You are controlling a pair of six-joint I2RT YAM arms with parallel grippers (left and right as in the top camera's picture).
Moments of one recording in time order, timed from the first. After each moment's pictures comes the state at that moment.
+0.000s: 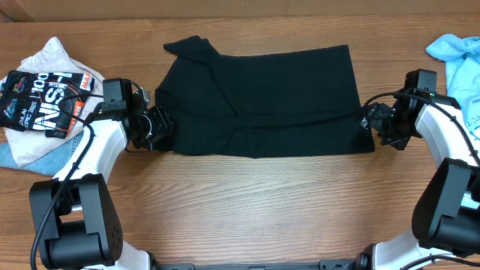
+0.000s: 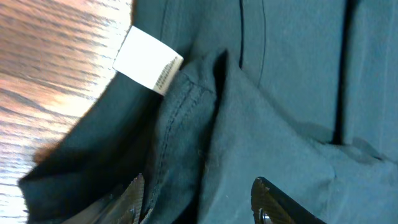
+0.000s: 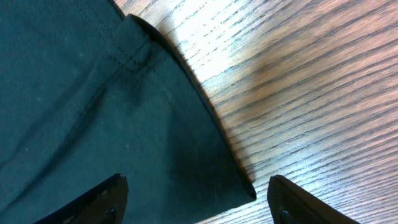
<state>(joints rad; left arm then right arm) 0.10 1.73 1.05 -0.53 0.37 -0.41 -0.25 1.78 1.20 -0.80 -0.14 0.33</state>
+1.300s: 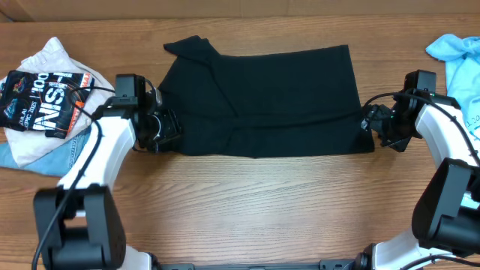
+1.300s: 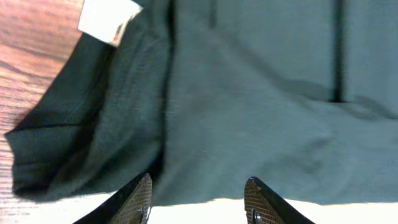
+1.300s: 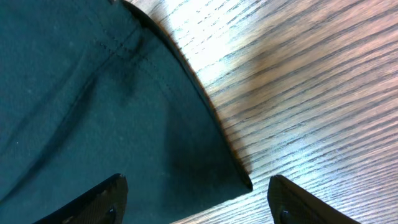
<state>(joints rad) 0.02 1.70 1.10 -0.69 0.29 -0.36 -0.25 1.78 1.20 -0.82 -0.14 0.33</state>
